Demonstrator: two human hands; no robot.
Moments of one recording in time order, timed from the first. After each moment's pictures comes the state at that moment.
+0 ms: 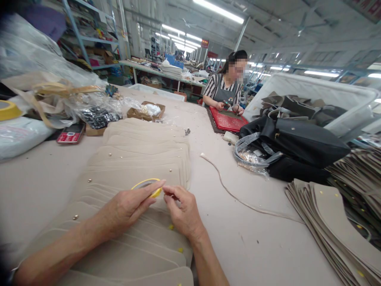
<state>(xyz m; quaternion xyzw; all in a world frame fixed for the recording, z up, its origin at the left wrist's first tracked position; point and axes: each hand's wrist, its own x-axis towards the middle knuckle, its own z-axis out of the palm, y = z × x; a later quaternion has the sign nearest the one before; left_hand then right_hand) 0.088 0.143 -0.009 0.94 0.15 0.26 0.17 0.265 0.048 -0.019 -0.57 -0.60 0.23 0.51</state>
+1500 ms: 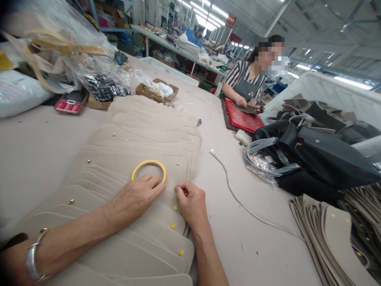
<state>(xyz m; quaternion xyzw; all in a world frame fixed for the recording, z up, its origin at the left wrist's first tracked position) 0.105 0.142 -0.032 0.97 0.23 0.09 0.00 0.279 0.065 -0.039 -0.75 -0.49 0.24 0.36</state>
